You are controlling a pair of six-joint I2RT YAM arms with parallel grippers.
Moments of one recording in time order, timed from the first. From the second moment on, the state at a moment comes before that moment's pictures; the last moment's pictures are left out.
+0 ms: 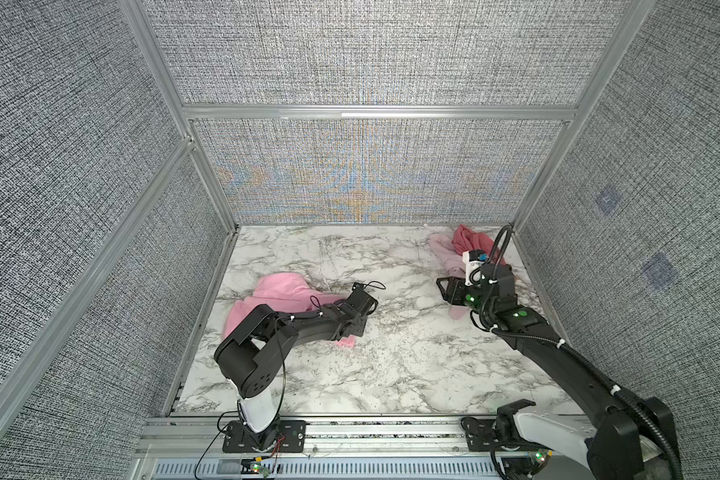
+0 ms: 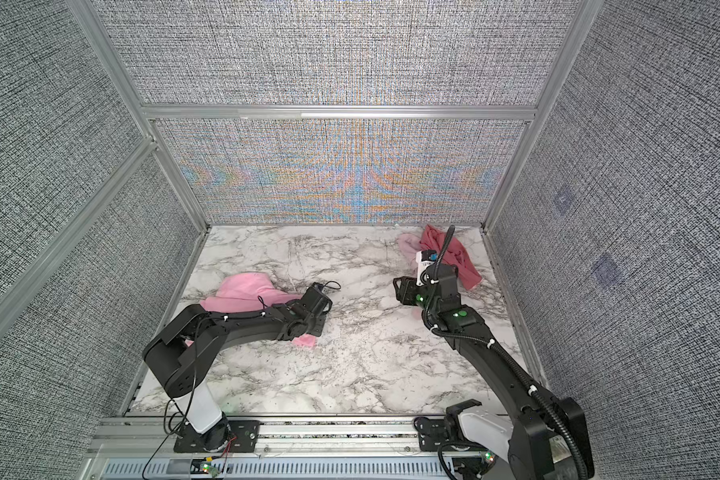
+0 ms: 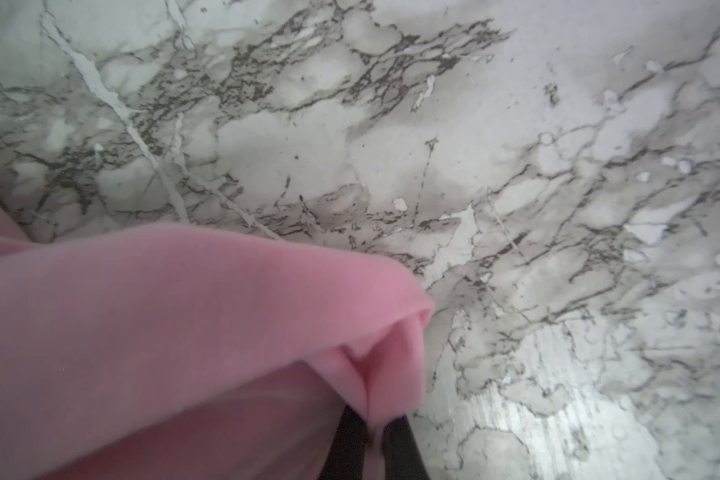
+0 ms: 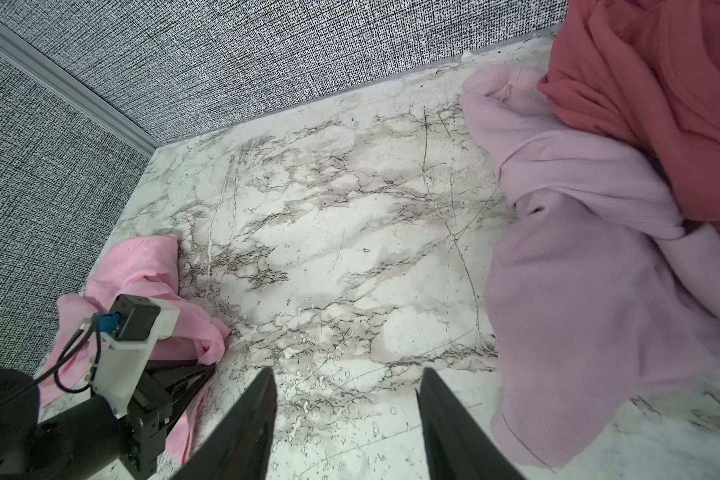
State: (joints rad) left arm -0.78 1.76 0.94 -0.27 -0.26 -0.37; right arm 0.30 1.13 0.77 -0.16 -0.13 0.41
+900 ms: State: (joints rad) left arm -0.70 1.50 1.19 -0.19 -0.20 -0.30; right arm 0.30 1.06 0.78 -0.22 -0.10 0.41
